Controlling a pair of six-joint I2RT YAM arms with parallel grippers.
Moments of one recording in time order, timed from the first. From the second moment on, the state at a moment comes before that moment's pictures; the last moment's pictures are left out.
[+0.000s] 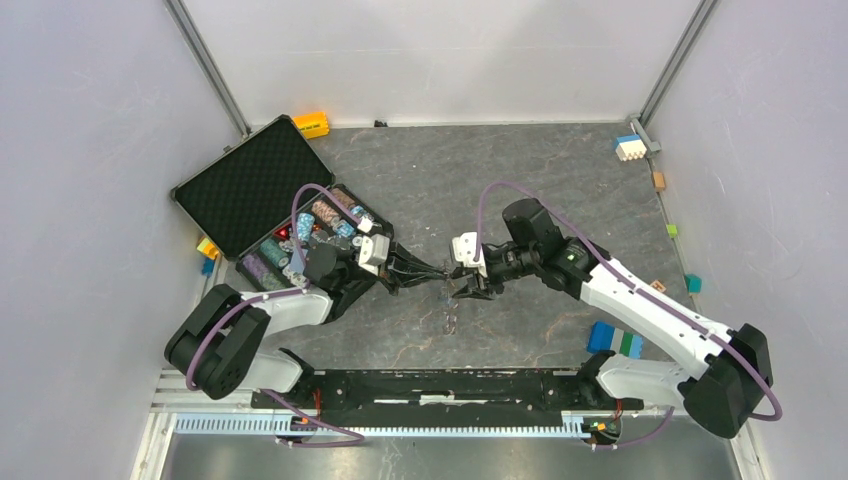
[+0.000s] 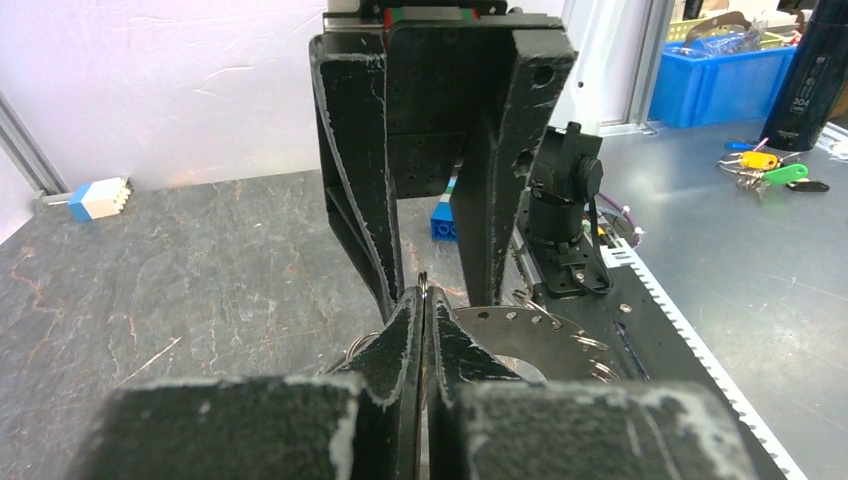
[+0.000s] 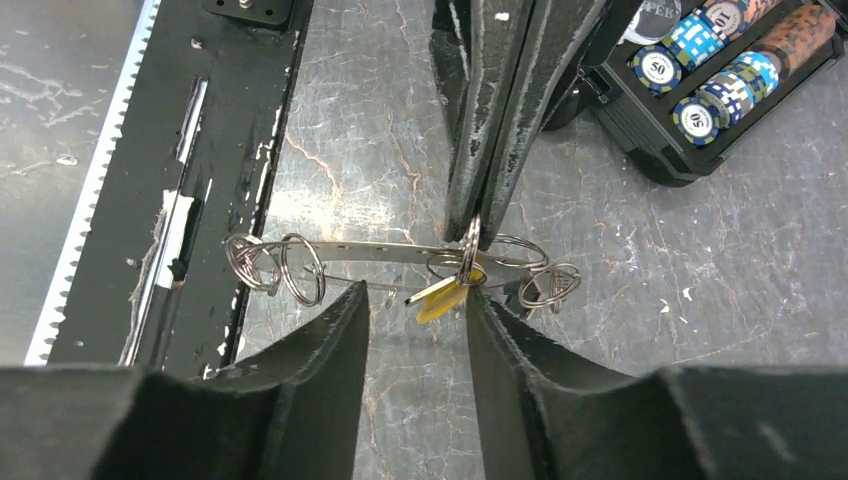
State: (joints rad) left arm -0.59 1.37 0.41 1.41 1.06 -0.29; right arm 0.72 1.15 0.93 -0.46 -0.79 -0.68
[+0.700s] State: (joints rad) left arm -0.59 1.37 0.41 1.43 1.08 -0.31; right arm 0.72 1.17 0.88 -0.35 -0.78 -0.63
